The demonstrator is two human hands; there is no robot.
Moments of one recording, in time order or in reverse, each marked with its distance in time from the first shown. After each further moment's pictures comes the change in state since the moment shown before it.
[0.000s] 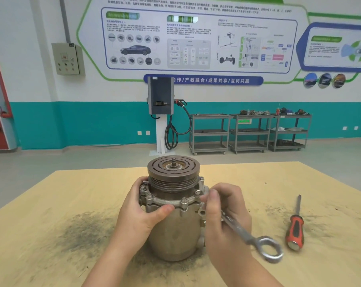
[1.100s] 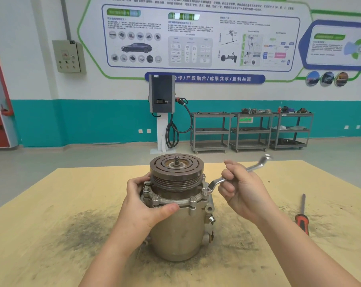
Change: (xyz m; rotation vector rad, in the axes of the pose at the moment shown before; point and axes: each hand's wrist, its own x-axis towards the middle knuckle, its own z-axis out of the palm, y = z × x) left_hand 0.005 -0.002 -0.007 -0.025 -0.003 -0.107; right_hand 0.067 0.061 -0.020 0.801 -0.051 1.083
